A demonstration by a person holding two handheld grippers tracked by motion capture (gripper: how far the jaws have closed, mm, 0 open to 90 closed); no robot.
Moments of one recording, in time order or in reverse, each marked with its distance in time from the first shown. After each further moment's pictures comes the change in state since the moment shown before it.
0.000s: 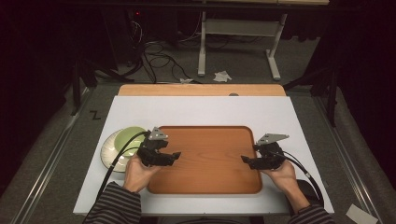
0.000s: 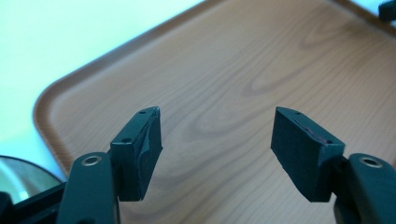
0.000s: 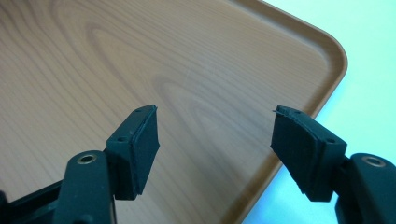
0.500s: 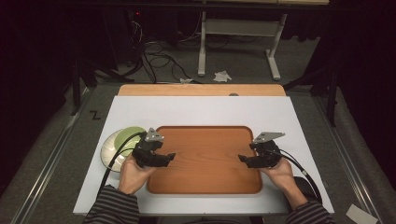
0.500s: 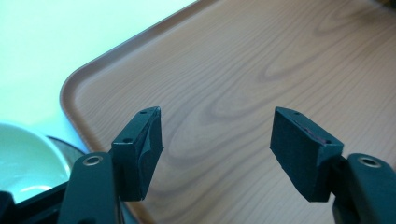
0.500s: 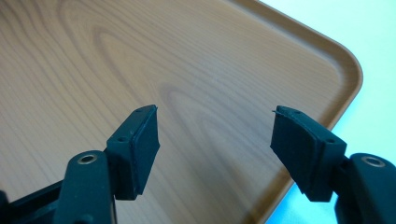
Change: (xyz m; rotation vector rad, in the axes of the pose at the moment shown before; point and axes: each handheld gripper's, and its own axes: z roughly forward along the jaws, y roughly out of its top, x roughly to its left) left arm 0.002 -0.006 -0.010 0.043 0.047 0.025; right arm 0.001 0.007 0.008 0.003 0.028 -0.028
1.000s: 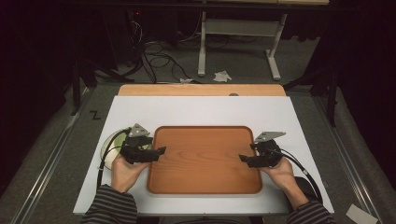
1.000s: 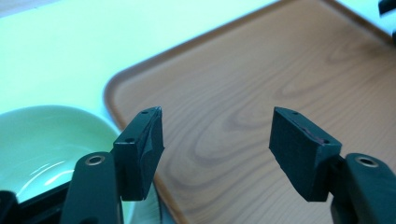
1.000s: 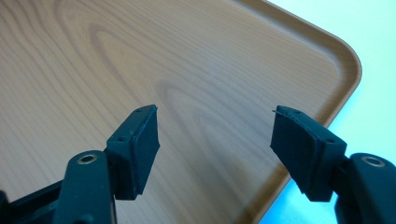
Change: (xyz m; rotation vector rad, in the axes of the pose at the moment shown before) left arm 0.024 -0.006 -0.026 -0.097 0.034 -0.113; right arm -0.003 -0.001 0.000 0.010 0.002 0.019
